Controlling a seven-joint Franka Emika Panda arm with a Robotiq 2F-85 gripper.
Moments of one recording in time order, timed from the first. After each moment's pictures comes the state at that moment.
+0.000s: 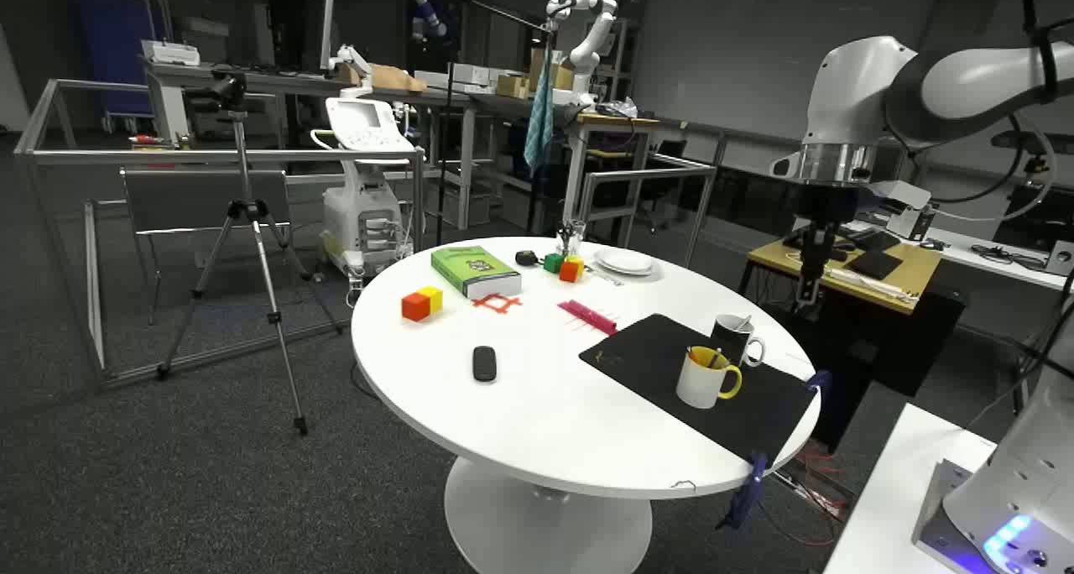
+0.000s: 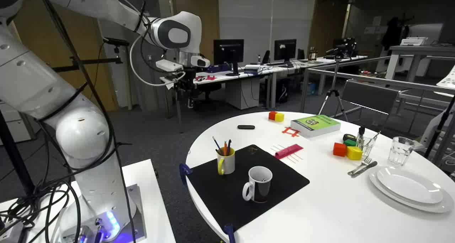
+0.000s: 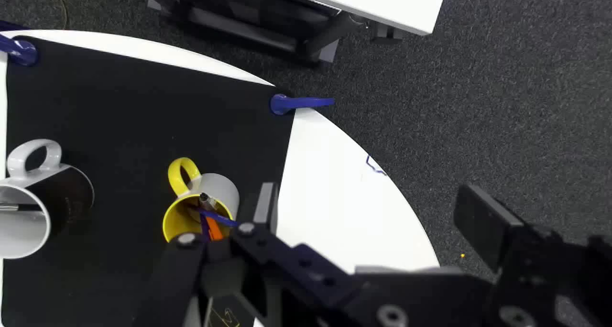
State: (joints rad) arm 0.22 -0.51 0.12 -2.51 0.18 1.89 -0.02
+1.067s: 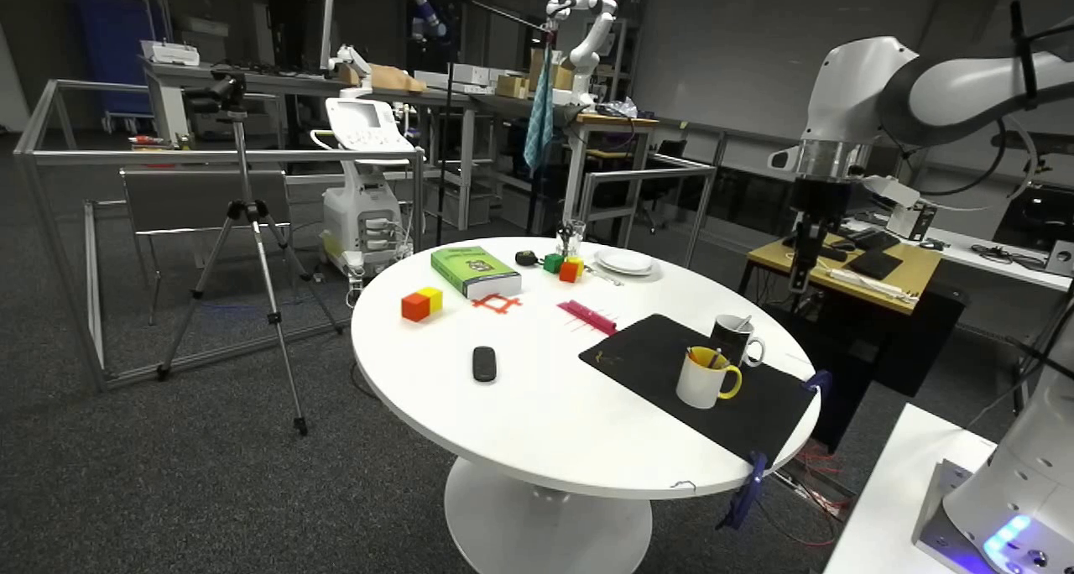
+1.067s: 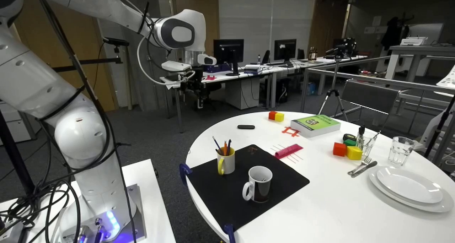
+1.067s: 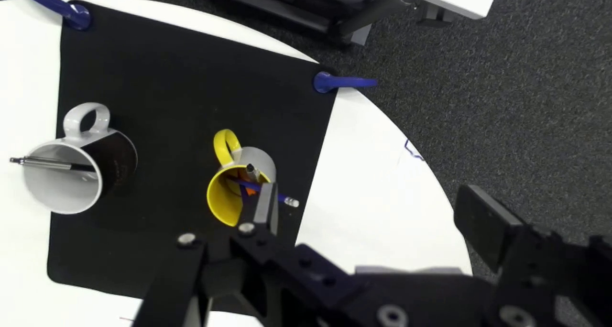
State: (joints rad) arm 0.18 -0.50 0.09 -2.51 0.10 1.94 -0.11
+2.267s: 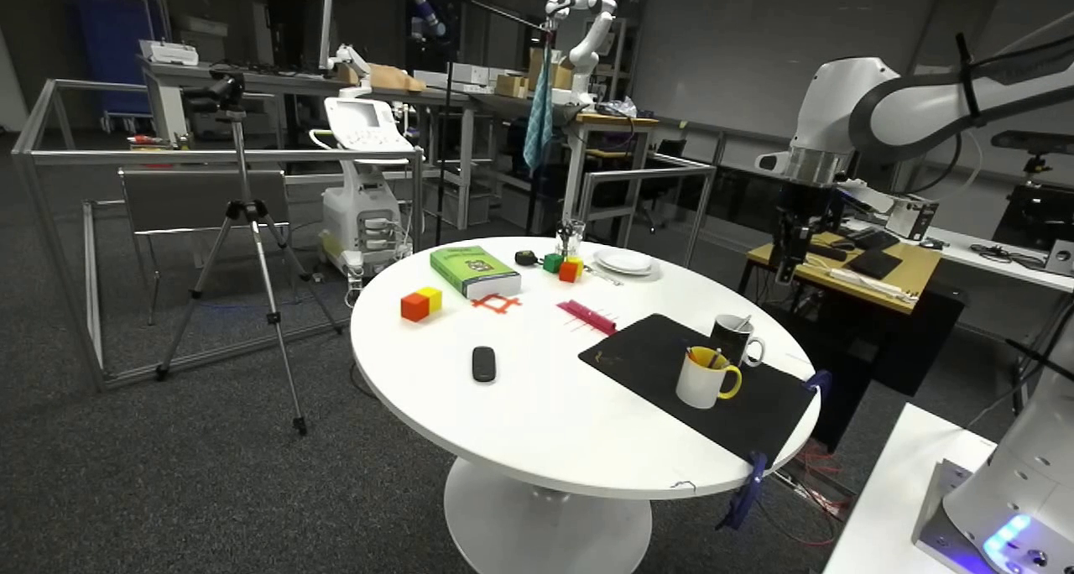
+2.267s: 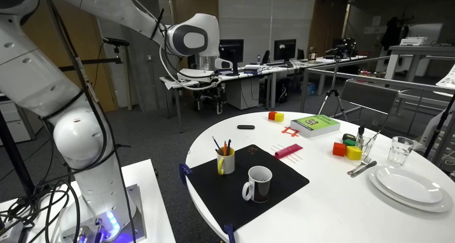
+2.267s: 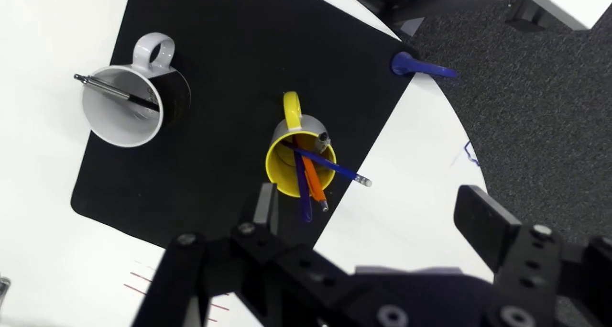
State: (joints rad) arm 0.14 -0.43 0.00 -2.51 0.00 2.07 -0.38
